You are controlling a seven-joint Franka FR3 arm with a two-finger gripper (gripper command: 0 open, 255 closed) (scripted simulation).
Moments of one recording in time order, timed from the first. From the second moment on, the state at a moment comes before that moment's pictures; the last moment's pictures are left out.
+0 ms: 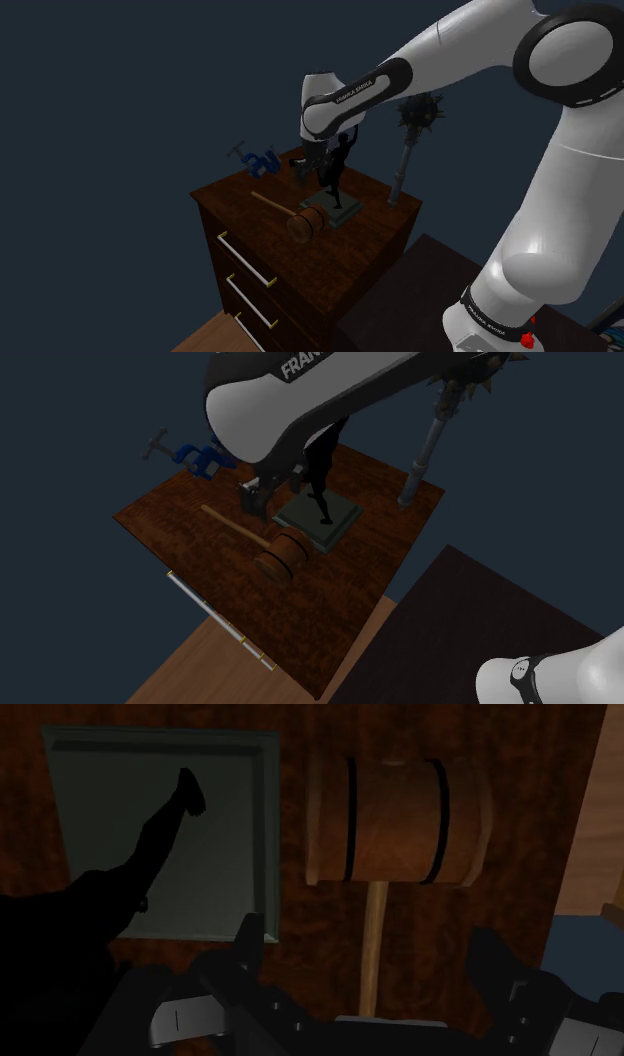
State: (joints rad) arm 0.05 0.11 0.07 -2.12 0.00 2.22 0.06
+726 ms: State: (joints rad) arm 0.10 0.54 0.07 -1.77 -0.06 2.28 0.11
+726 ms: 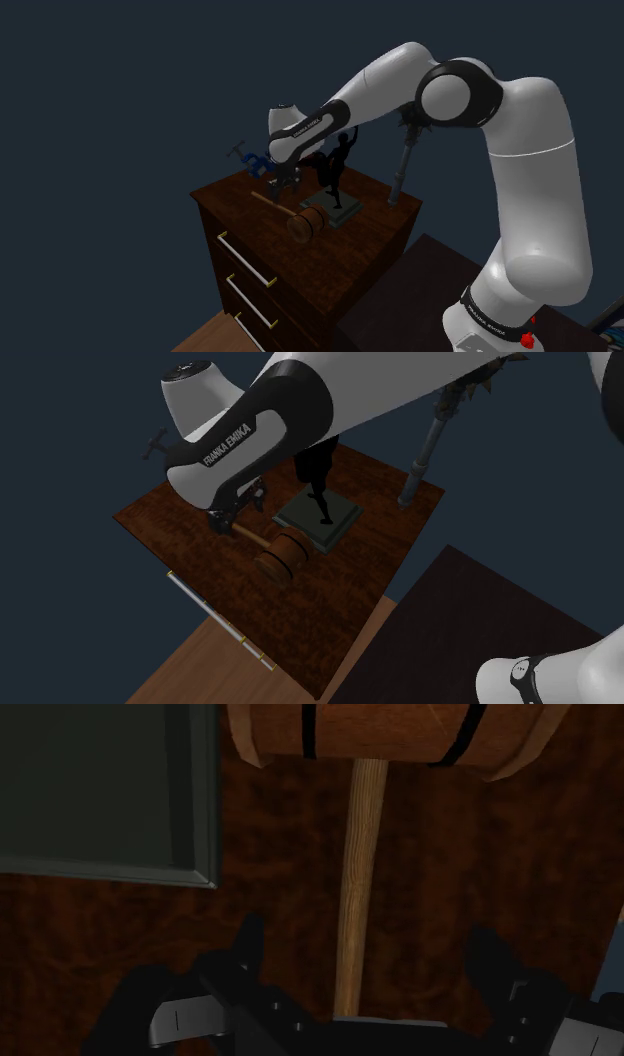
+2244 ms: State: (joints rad) arm 0.11 0.66 0.06 -1.69 -0.07 2.32 0.11
